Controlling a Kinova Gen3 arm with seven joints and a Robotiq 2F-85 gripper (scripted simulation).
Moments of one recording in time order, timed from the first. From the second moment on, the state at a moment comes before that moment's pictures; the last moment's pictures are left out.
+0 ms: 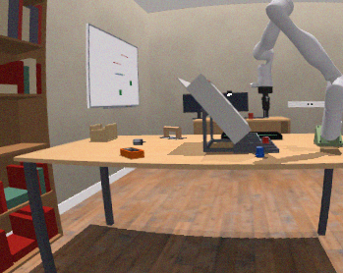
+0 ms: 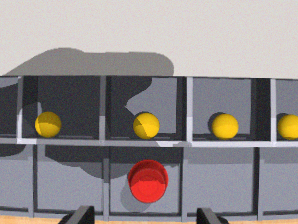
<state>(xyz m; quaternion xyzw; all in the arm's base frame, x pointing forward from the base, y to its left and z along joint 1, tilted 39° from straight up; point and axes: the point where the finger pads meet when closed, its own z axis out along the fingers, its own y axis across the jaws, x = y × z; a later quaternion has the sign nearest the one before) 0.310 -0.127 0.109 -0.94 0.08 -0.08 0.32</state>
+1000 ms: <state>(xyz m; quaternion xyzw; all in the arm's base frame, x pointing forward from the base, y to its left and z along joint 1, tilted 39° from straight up) 0.311 -0.128 0.113 -0.94 0.08 -0.08 0.32</state>
